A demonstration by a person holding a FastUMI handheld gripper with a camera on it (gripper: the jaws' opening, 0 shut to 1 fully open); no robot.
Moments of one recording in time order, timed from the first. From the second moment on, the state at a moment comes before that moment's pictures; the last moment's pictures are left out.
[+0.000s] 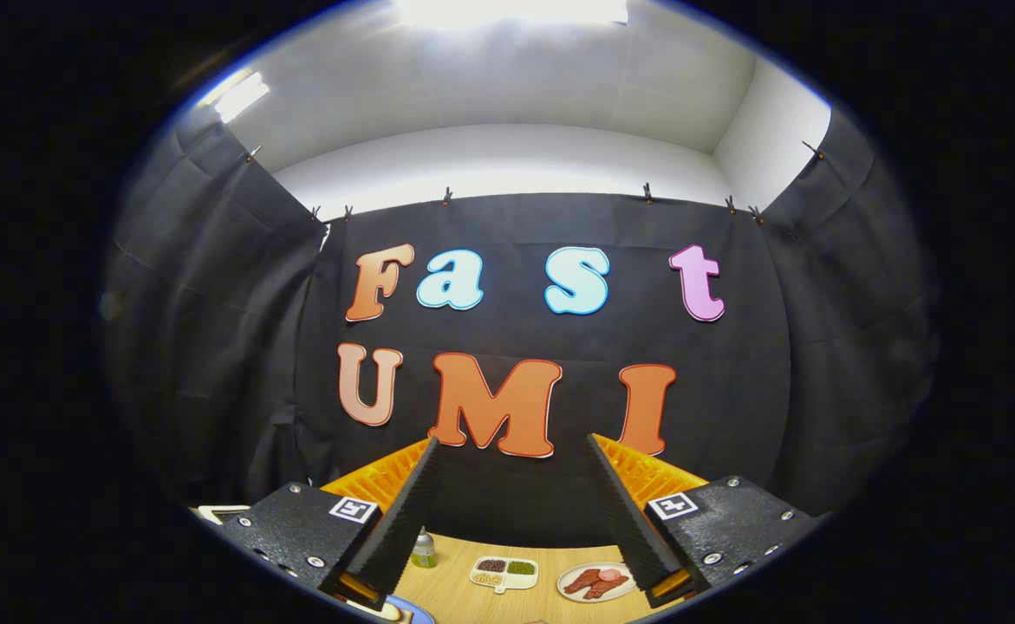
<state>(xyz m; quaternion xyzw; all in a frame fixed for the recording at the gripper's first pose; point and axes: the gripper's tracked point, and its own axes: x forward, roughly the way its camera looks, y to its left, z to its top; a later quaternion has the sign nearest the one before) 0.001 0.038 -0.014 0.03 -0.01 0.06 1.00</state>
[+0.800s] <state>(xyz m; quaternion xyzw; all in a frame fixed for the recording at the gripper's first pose) -0.005 0.028 -0.008 0.03 -0.02 0.03 1.00</state>
